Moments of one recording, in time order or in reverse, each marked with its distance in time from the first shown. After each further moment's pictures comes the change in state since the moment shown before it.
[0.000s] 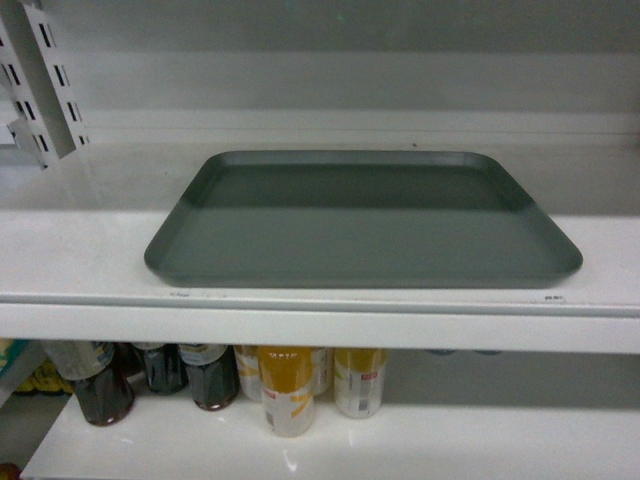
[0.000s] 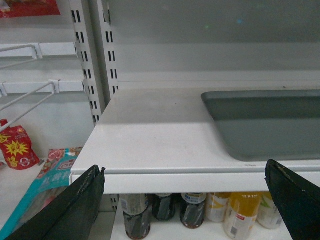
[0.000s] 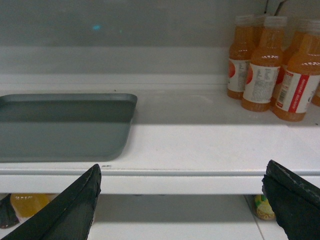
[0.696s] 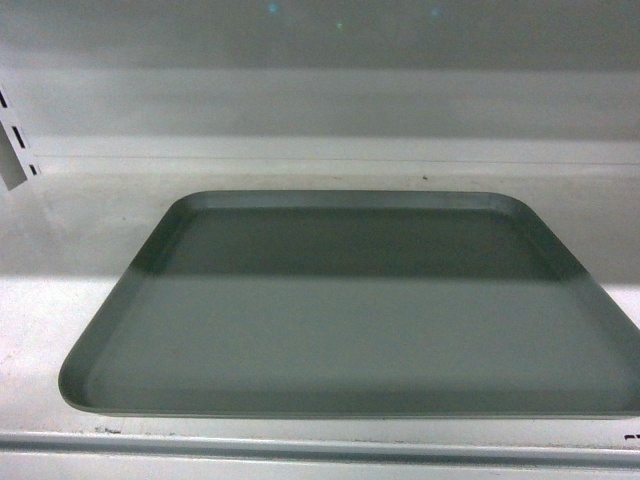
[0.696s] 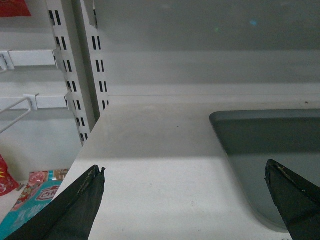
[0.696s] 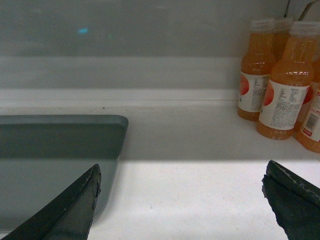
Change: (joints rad) left arm 0.000 0.000 0.000 -0.002 0.000 0.000; right arm 0.000 0.000 0.000 0.002 0.000 0.000
